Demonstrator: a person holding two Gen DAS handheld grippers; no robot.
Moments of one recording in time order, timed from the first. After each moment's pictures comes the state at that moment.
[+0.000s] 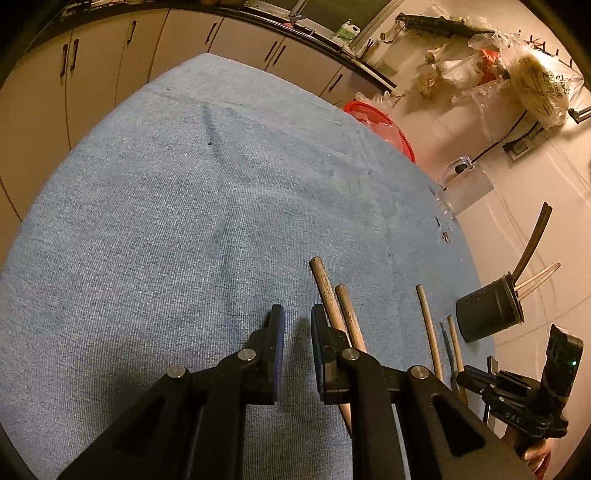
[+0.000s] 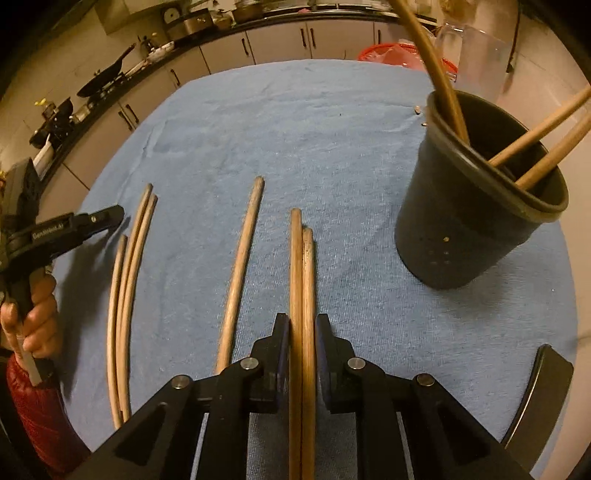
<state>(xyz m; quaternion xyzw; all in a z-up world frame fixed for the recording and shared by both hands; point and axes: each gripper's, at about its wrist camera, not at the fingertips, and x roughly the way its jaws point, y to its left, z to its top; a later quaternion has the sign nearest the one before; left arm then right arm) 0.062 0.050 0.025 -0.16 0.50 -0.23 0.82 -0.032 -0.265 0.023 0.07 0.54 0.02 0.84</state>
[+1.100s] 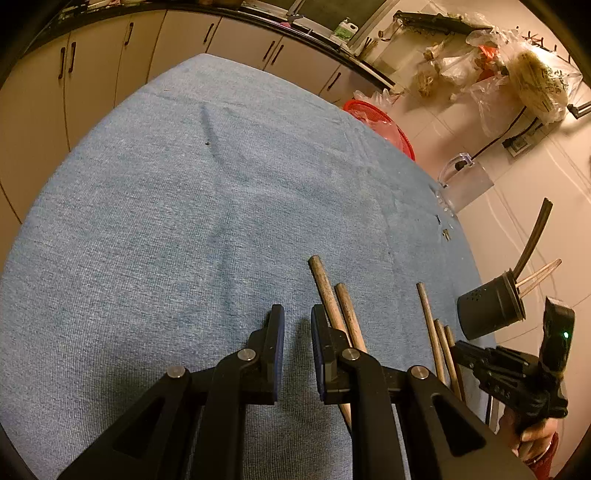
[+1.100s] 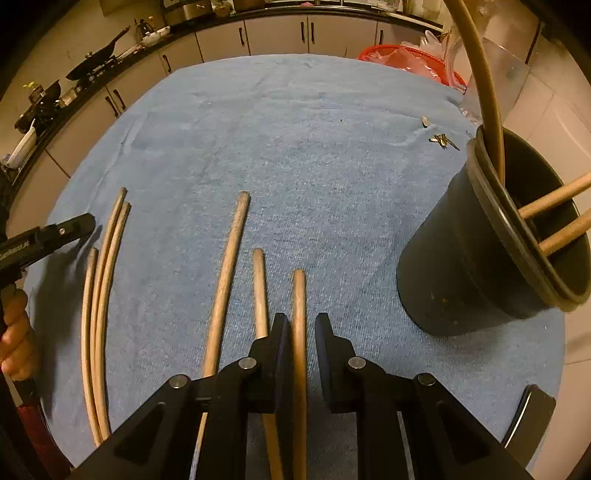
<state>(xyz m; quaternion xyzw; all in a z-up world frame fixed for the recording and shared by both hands) 0.066 0.043 0.023 -0.16 0.51 -0.24 0.81 0.006 -0.257 0.014 0.02 0.55 -0.01 0.83</state>
